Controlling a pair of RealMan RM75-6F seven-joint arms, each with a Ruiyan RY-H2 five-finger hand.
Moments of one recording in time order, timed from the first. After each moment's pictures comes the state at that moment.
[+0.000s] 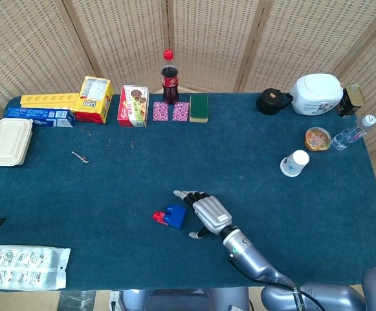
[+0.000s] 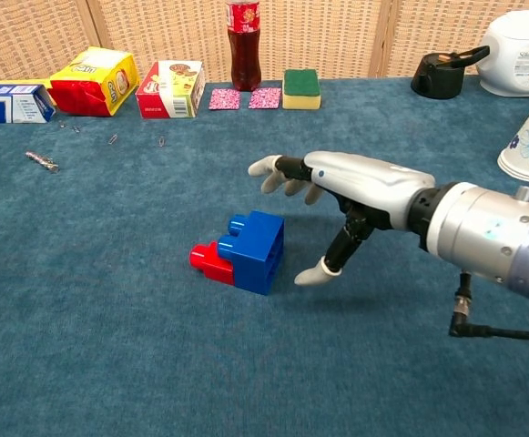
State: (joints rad) left arm -0.07 -1.07 -0.06 -1.45 1.46 1.50 -0.13; right arm 0.65 -1.69 0.19 -1.62 -1.24 0.92 -0.27
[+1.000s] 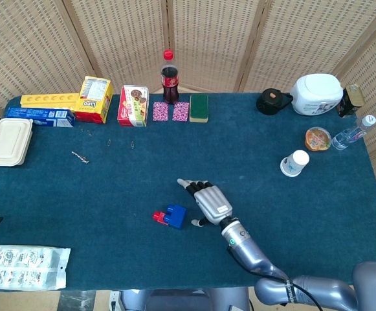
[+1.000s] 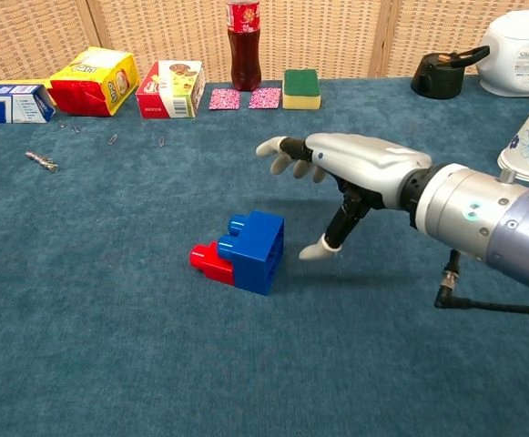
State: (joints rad) left arm -0.07 -1.08 -0.07 -1.41 1.47 1.50 -0.16; right arm 0.70 -1.71 0.20 -1.59 -1.17 0.97 -0.38
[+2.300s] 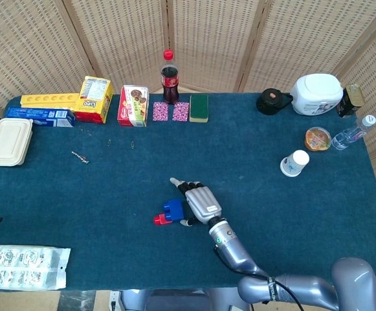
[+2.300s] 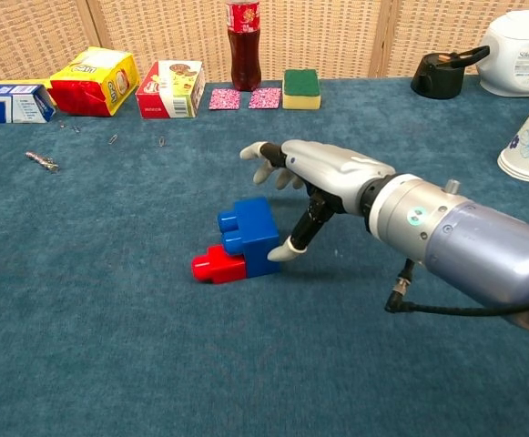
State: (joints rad) left arm -0.07 -1.10 -0.07 -1.36 1.48 1.50 -0.21; right arm 0.76 -1.83 0.23 -1.50 -1.04 1.01 -0.39
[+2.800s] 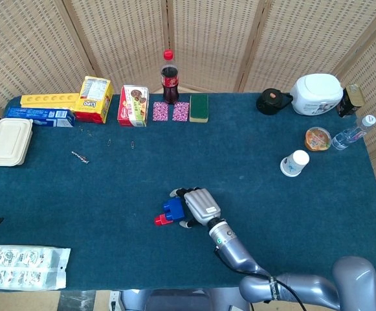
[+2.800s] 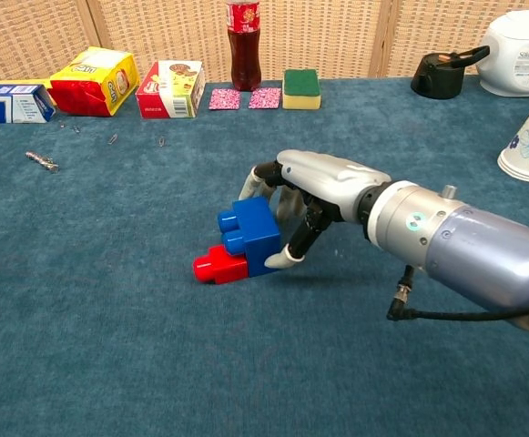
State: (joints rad) left arm -0.07 -1.09 -0.07 -1.38 1.48 1.51 -0.19; right arm 0.77 -1.83 0.22 -1.49 -1.04 0.97 -0.36
